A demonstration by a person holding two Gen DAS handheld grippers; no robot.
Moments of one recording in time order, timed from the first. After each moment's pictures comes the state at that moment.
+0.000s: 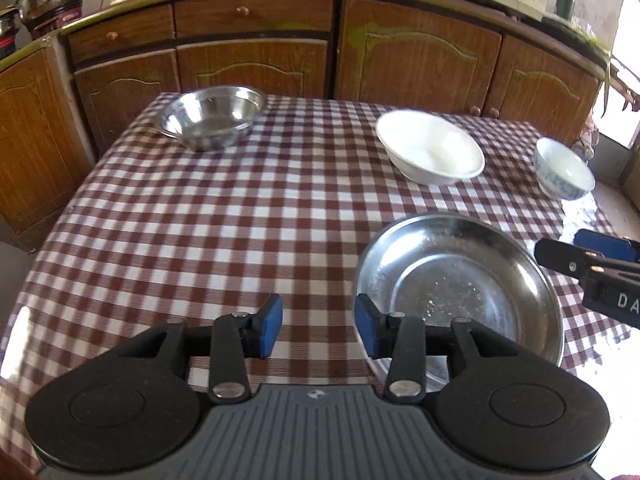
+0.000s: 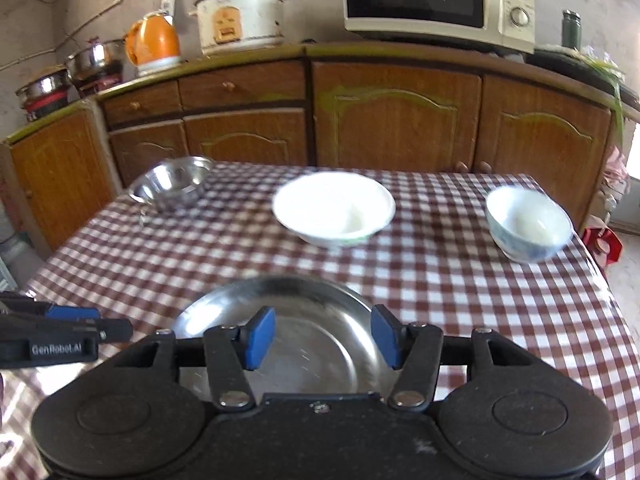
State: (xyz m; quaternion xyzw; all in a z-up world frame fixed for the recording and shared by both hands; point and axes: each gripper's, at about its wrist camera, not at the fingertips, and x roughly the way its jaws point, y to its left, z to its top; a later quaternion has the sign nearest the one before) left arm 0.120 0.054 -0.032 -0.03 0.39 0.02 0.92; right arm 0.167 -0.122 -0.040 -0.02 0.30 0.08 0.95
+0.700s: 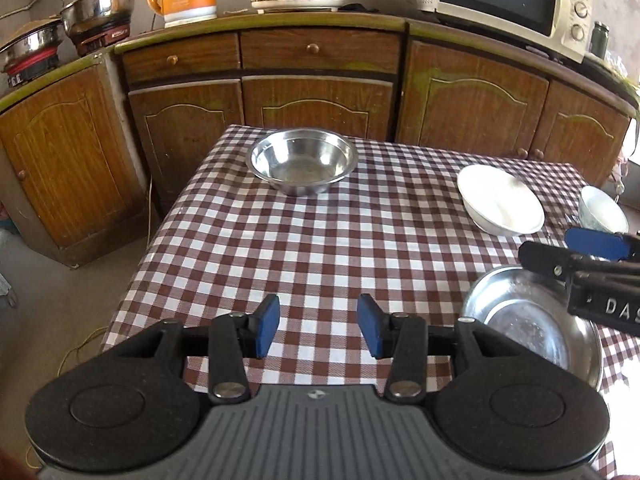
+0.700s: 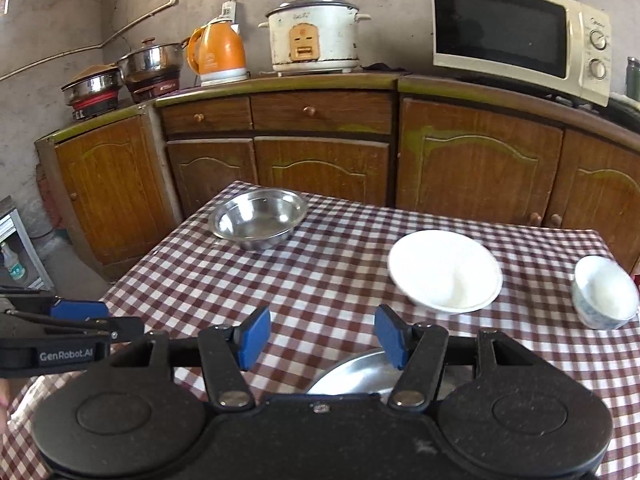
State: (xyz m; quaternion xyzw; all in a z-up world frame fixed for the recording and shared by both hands) left arm 0.114 0.136 0.008 -0.02 0.36 0.06 0.93; right arm 0.189 -0.016 -0.003 -0.04 0.28 0.14 0.95
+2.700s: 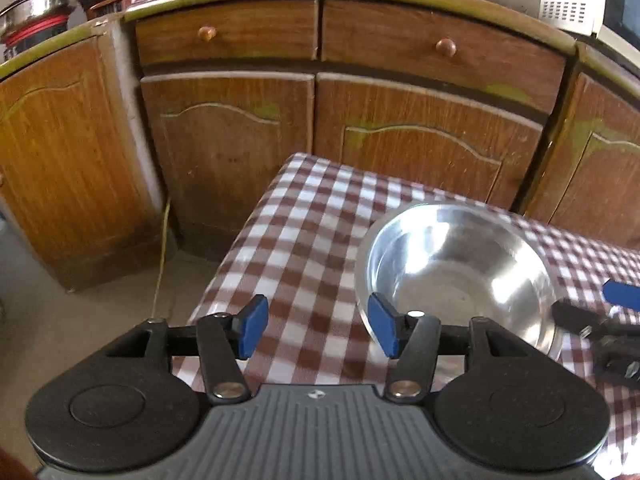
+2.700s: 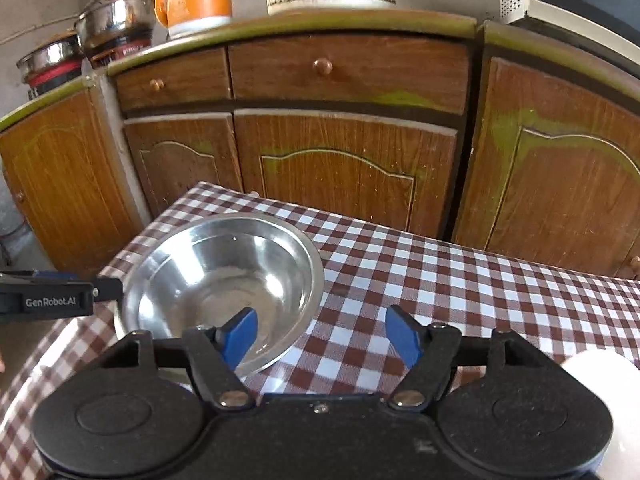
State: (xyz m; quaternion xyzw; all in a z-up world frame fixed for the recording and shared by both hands) left arm 0.347 0.265 -0.042 -0.07 0.35 0.12 0.93; right arm 0.463 0.088 -0.073 -0.06 0.32 0.14 0.94
